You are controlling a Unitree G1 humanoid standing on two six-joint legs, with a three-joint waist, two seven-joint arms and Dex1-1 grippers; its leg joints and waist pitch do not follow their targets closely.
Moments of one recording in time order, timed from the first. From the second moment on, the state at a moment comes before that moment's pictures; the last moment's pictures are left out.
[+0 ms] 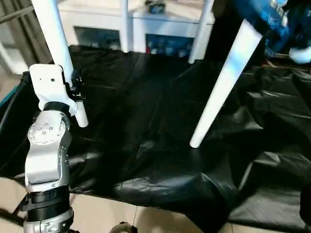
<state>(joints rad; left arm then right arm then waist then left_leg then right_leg) -0.39 0.19 0.27 -0.18 0.03 0.39 -0.10 -0.71 -0.57 -0.24 -0.38 0.77 0.45 0.59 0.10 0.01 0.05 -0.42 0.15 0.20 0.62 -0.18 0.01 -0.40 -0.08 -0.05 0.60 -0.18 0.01</state>
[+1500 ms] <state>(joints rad) -0.08 0.34 0.23 -0.08 -0.11 0.22 -0.36 -0.10 -0.68 -0.04 -0.58 0.81 0.81 0.46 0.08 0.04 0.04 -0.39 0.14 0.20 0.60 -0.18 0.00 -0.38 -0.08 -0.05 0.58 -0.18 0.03</state>
